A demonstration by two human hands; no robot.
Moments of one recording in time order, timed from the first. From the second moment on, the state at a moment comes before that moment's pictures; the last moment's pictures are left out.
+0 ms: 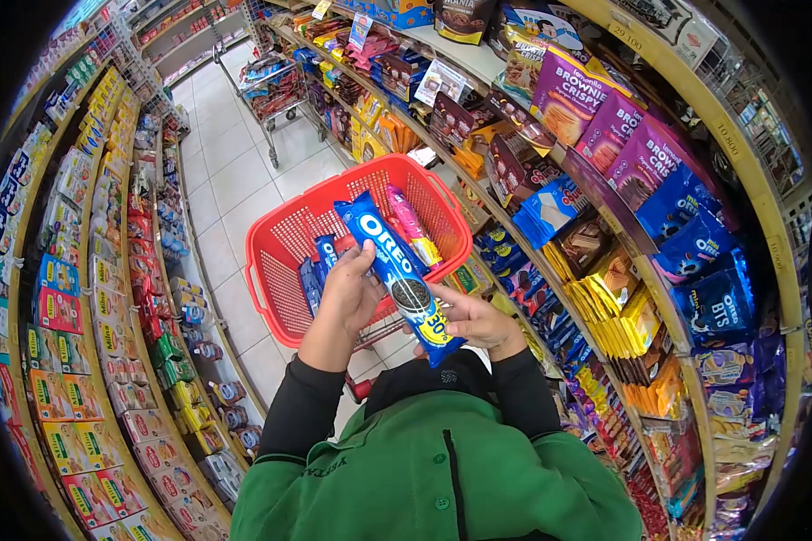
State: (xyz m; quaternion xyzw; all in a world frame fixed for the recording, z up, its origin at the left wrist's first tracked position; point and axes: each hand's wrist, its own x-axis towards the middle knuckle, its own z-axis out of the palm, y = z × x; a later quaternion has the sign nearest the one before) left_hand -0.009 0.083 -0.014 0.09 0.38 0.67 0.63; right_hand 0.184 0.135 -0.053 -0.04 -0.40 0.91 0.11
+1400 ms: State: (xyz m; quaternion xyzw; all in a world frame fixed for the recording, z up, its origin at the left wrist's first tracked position) left_hand -0.025 0.077 0.015 0.05 0.50 0.71 0.49; right_hand 0.313 0.247 -0.279 -0.51 -0.23 0.78 0.28
